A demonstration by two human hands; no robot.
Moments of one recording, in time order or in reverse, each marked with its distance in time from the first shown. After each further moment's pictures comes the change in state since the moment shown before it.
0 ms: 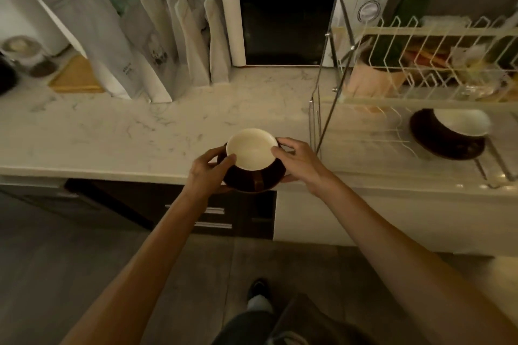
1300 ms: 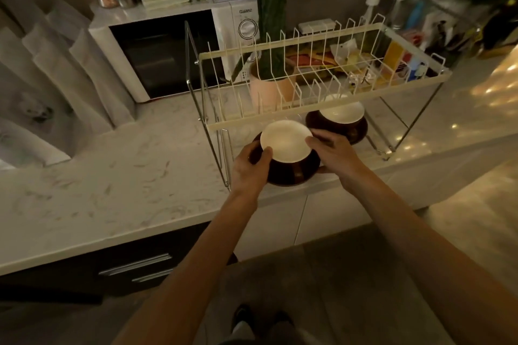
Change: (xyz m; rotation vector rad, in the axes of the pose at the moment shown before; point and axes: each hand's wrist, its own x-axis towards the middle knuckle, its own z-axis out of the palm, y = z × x) left_hand -0.028 0.047 0.242 0.037 -0.198 0.170; right_hand -0.058 0.049 -0.209 0.195 0.501 0.012
